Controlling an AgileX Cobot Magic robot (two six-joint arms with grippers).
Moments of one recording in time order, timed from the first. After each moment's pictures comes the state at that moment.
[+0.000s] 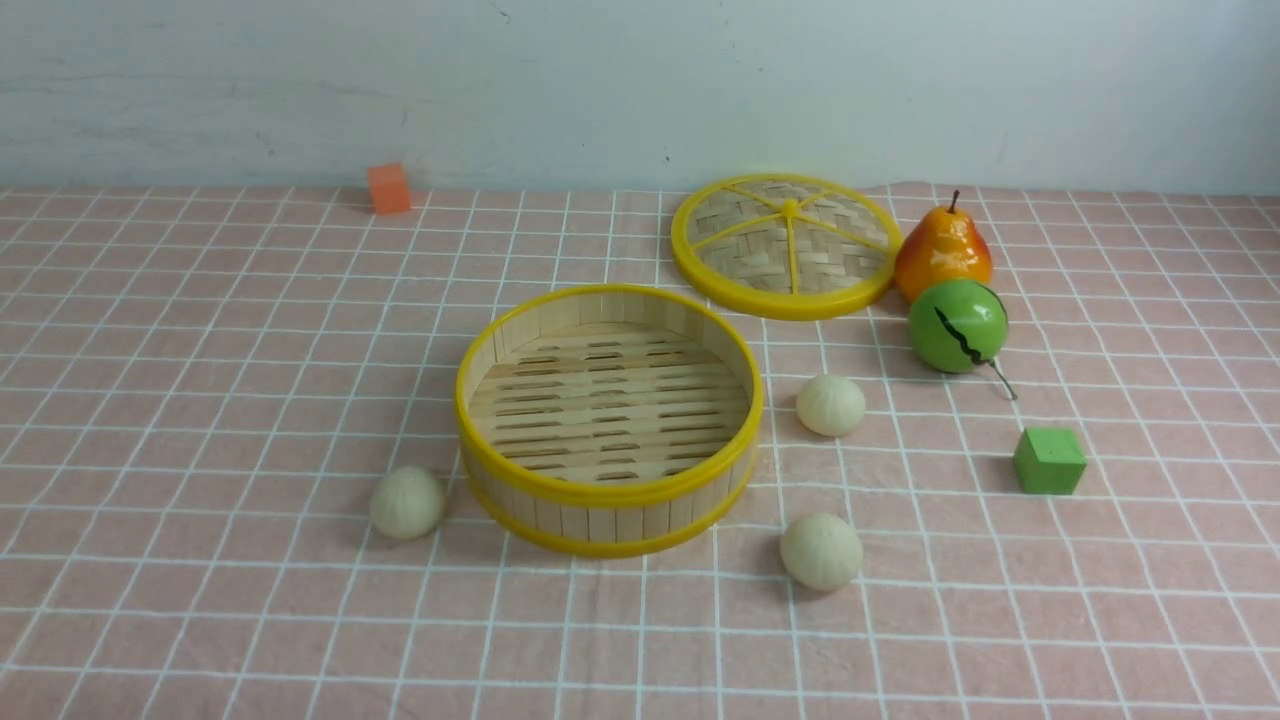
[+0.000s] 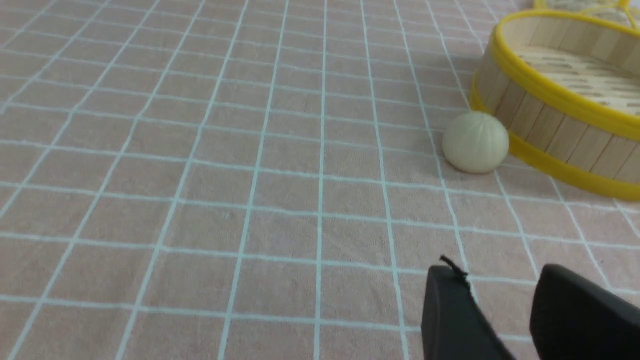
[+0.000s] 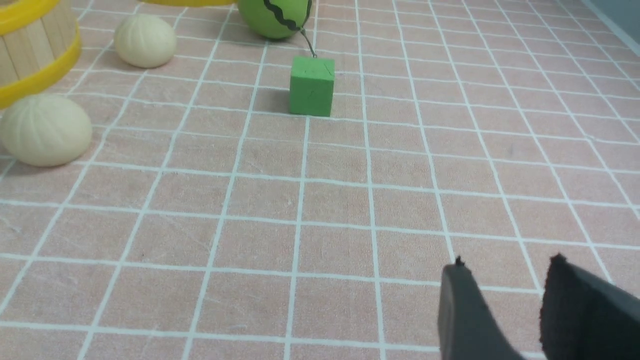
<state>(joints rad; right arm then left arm) -0.05 -0.01 0.02 -0.02 0.35 -0.01 -0.07 -0.01 0.03 -0.04 0.27 -0.13</state>
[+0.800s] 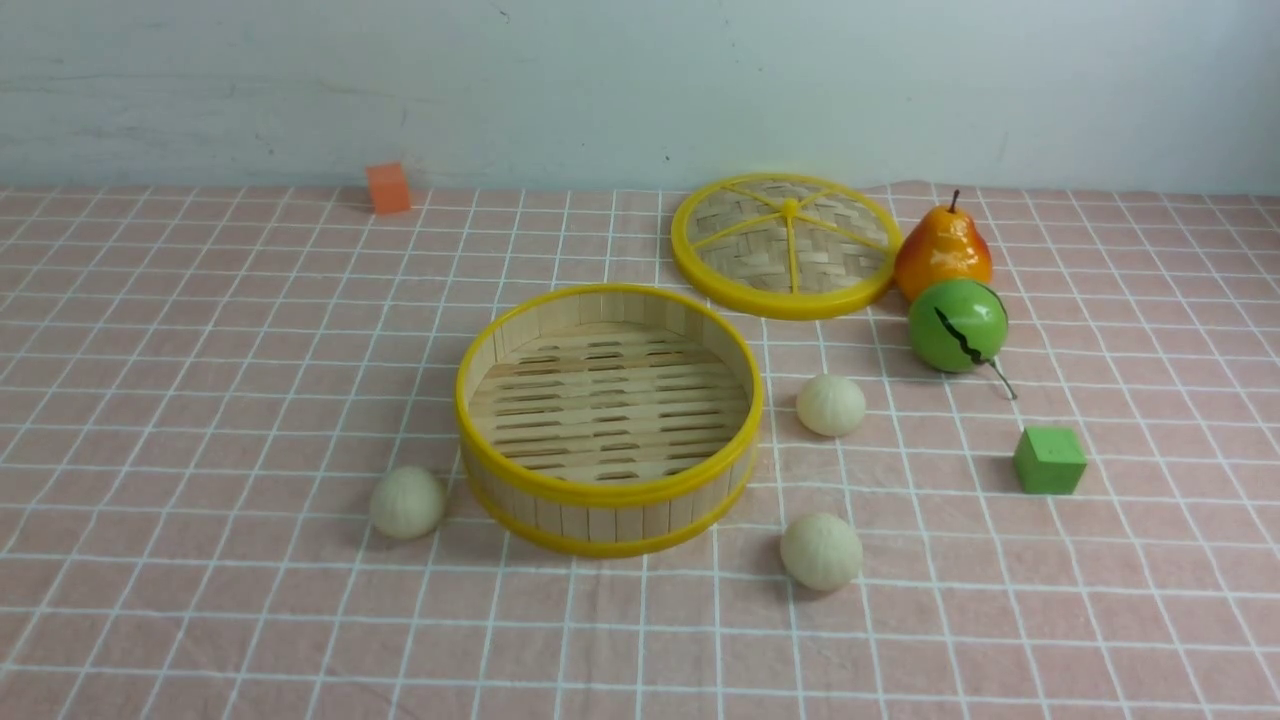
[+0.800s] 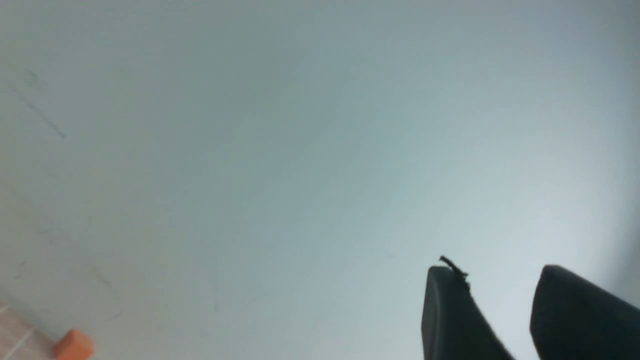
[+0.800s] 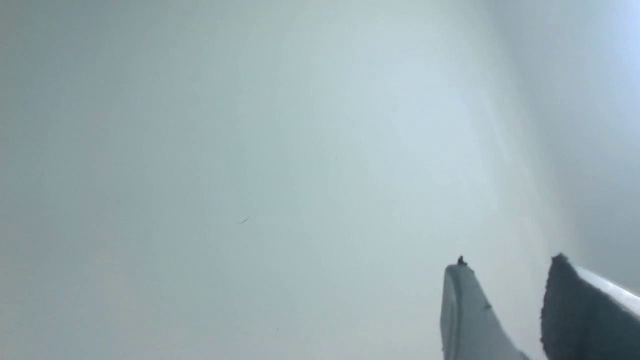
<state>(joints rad) -0.05 0.09 -0.01 -0.01 -0.61 0.30 -0.07 -0.01 0.03 -0.15 -0.54 -0.70</state>
